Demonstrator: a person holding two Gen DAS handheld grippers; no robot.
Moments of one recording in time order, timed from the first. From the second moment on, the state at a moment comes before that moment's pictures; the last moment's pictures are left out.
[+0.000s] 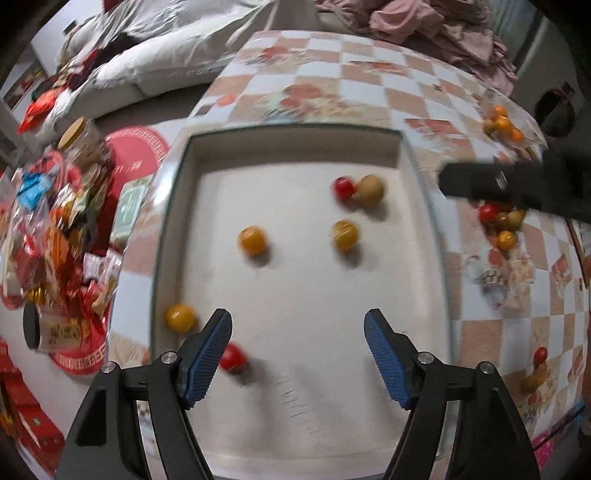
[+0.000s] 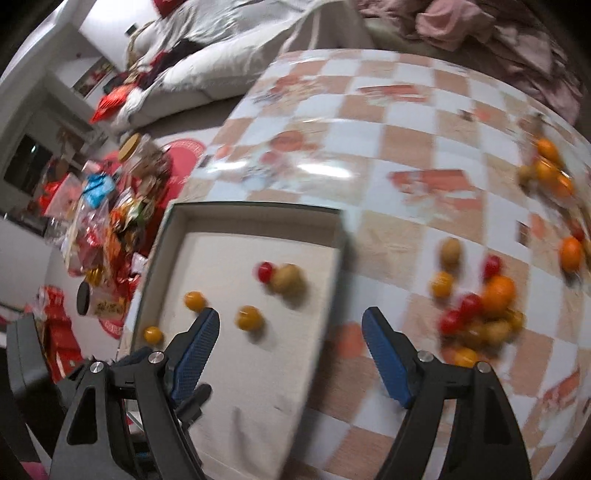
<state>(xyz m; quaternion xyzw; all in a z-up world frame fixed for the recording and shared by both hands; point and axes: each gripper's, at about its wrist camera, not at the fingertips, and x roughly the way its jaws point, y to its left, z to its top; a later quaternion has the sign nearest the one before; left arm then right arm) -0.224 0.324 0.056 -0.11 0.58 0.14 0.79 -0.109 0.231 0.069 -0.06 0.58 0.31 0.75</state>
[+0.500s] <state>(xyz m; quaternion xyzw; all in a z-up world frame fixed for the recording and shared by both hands) -0.158 0.235 0.078 -0.06 0.58 0.04 0.81 -0.111 0.069 0.063 -0.02 0.60 0.17 0.78</state>
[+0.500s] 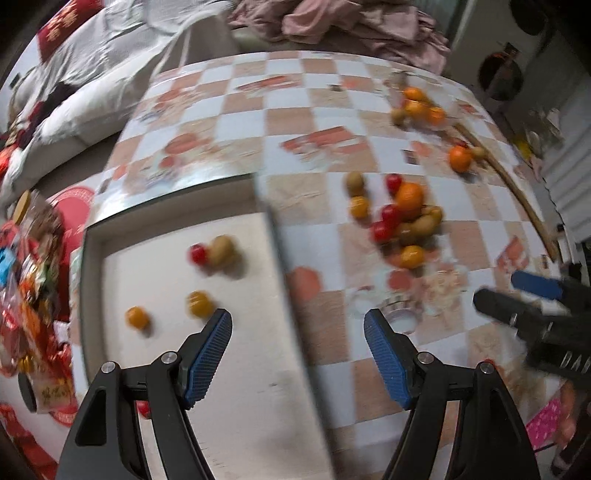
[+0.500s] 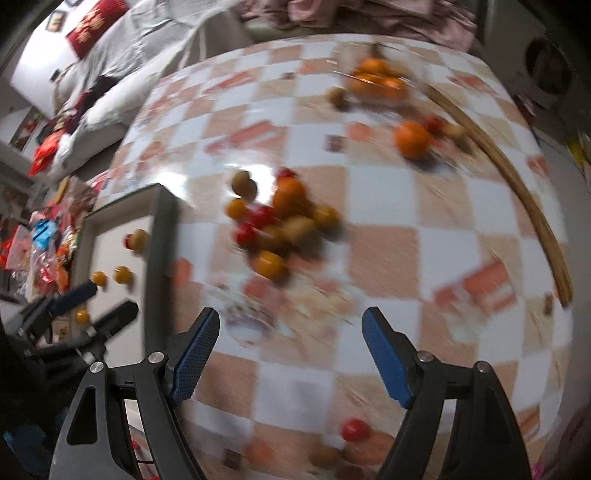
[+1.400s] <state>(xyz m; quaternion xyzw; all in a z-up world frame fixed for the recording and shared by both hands) -0.101 0.155 0.018 -0.07 0.62 0.02 0.78 -0.181 0.005 0.016 -0.02 0.63 0.13 0.76</state>
